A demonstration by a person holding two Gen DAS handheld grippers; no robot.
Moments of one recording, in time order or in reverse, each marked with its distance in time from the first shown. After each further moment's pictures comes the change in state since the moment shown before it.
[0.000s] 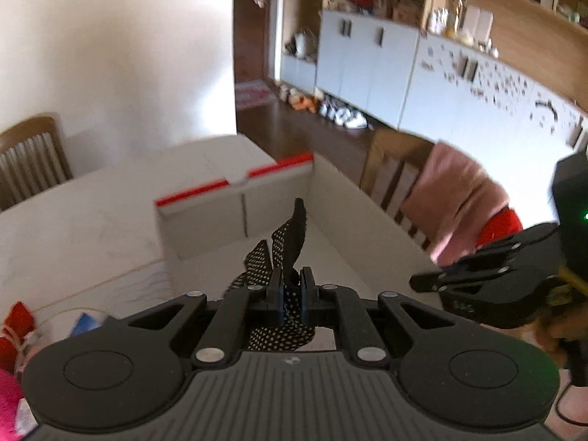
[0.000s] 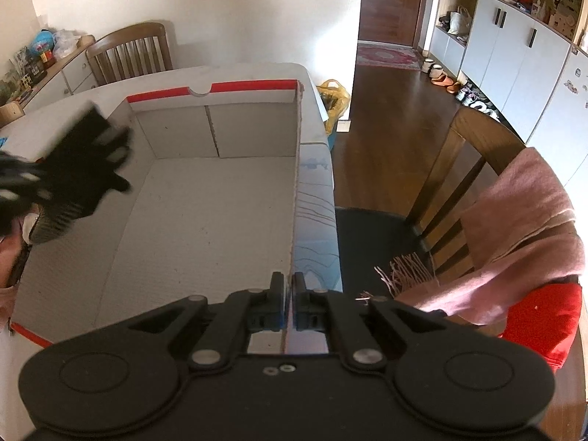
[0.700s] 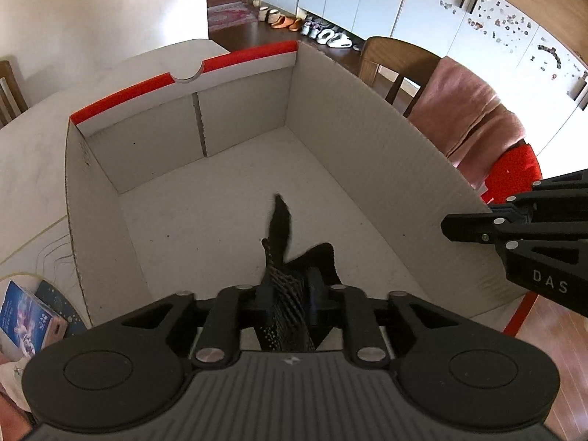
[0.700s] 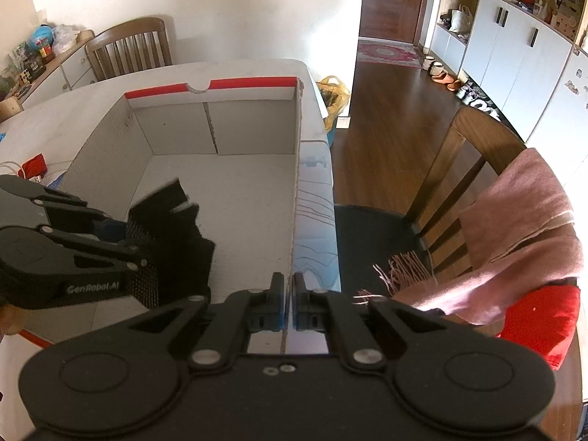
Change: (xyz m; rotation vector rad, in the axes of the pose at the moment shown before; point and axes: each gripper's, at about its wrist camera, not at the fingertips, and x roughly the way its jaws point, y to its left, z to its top) left arm 0.078 0.002 -0.019 -0.002 0.257 -0.069; right arm 0.000 0.001 0.003 -0.007 0.014 0.000
